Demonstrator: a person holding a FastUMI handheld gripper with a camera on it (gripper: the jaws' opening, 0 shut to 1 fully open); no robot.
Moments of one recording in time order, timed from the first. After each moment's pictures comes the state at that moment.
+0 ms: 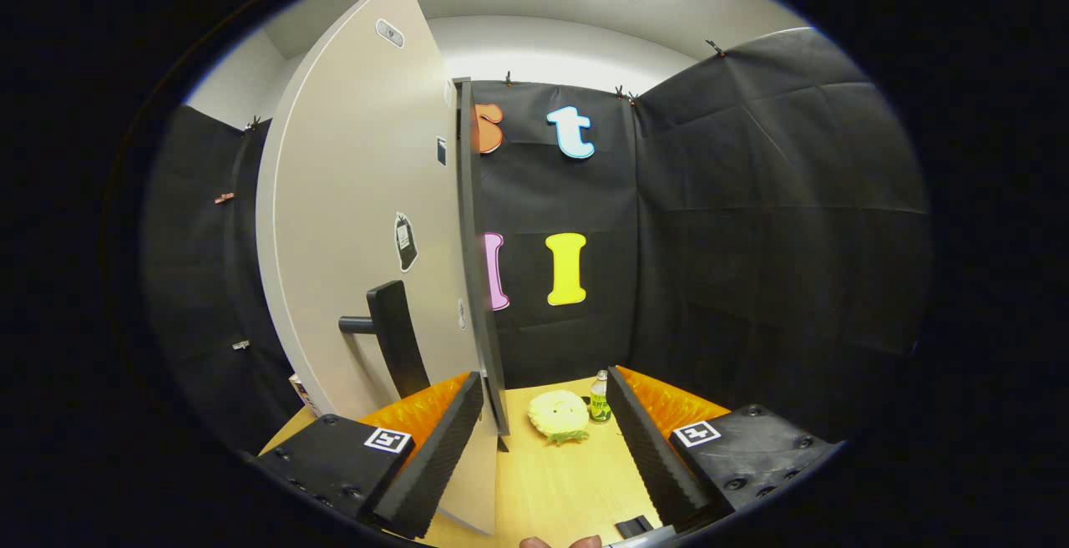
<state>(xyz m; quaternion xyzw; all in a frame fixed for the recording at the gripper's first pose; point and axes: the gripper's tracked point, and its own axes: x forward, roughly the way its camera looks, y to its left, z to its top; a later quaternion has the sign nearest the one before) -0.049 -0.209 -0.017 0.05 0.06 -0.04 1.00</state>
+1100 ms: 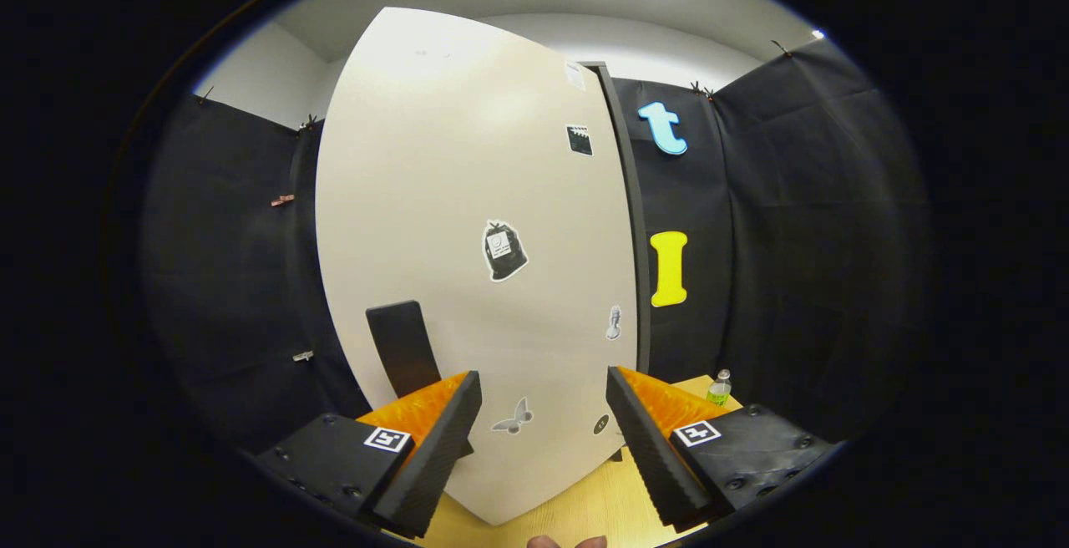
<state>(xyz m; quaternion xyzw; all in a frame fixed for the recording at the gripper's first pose) -0.001 -0.017 -0.004 0.07 0.04 0.05 1.00</state>
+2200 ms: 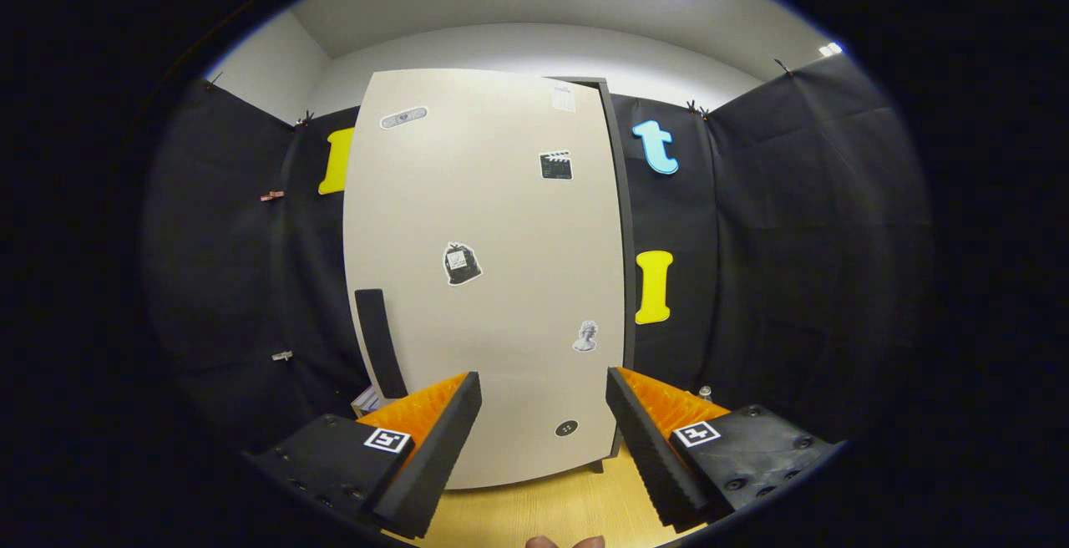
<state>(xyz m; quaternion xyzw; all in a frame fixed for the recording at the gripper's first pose) 0.000 -0.019 -0.002 0.04 0.02 0.03 1.00</state>
